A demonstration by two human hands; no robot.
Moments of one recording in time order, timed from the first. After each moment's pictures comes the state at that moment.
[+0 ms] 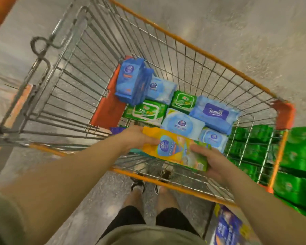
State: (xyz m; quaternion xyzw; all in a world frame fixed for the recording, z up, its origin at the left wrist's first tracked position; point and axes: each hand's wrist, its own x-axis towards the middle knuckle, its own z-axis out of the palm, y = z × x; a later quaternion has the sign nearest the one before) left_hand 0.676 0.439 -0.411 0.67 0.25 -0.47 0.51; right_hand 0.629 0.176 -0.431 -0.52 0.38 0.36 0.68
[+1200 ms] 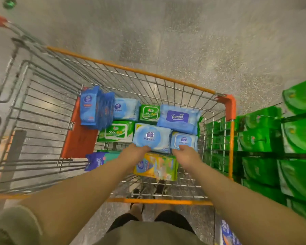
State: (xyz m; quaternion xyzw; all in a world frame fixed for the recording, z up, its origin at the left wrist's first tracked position) left_hand 0.685 0.318 -0.388 0.78 0.26 -0.45 0.34; right_hand 0.648 0.123 -0.431 -0.79 0.29 0.41 0.36
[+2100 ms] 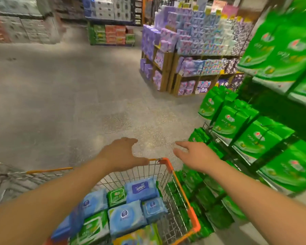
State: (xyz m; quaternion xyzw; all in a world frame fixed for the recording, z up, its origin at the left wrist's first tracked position) left_hand 0.774 0.288 -0.106 0.90 -0.36 -0.20 0.12; right_hand 0.622 0.064 -0.108 -0.95 0.26 0.06 0.15
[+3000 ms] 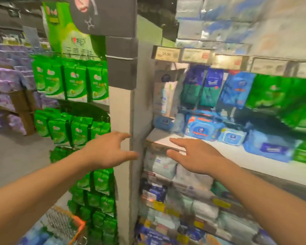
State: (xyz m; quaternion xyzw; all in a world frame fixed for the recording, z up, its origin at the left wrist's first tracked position) left_hand 0.380 0.147 0.049 0.68 -0.72 -0.09 0.09; right_hand 0.107 0.103 0.034 -0.81 0.57 -0.07 0.07
